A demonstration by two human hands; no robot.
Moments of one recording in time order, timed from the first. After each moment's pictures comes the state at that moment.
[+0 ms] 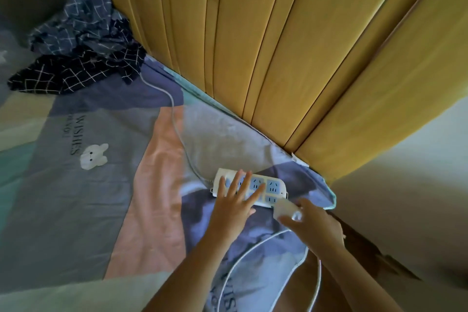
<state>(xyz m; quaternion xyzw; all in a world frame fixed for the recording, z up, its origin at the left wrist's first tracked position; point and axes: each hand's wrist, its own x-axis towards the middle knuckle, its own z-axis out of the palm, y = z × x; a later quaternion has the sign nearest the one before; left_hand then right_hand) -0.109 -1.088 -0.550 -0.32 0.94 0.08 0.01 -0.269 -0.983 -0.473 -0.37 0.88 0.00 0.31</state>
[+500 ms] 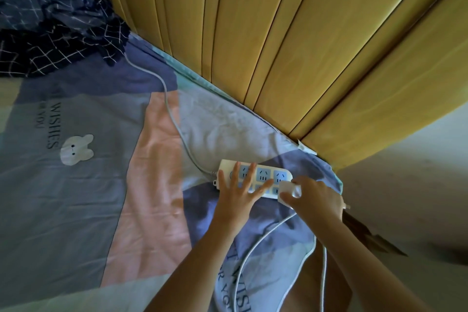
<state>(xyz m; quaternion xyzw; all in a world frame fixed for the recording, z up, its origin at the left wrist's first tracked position) -0.107 -1.097 -0.590 -0.29 0.95 0.05 -0.01 -0.252 -1.022 -0.483 -0.39 0.90 0.04 0.17</state>
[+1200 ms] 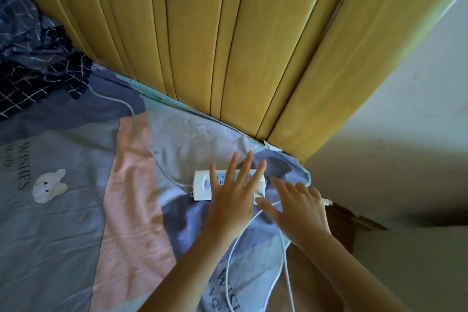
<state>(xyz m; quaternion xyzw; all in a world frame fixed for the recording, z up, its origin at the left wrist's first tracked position) -0.129 -1.074 -0.490 -0.28 0.94 0.04 -0.17 -0.241 -0.970 -0.455 -0.51 0.86 -0.01 0.02</state>
